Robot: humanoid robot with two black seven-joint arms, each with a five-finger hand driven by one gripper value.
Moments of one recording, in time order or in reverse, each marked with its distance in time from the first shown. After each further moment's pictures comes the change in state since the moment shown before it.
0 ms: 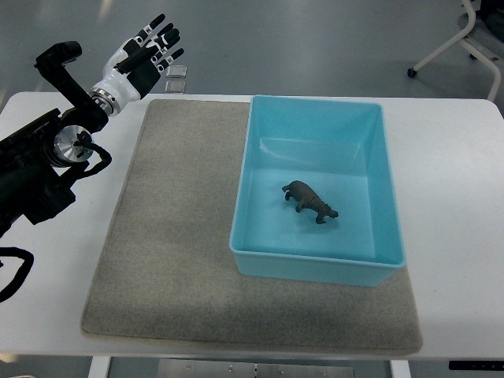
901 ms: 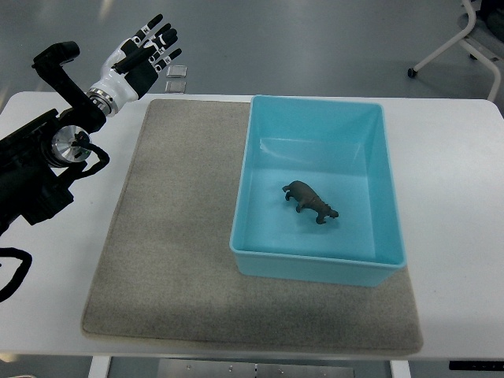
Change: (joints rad) left arm 0.008 0.008 -0.004 -0.001 0.002 0.001 0.000; right arm 0.000 0.000 0.000 0.000 0.000 0.000 0.000
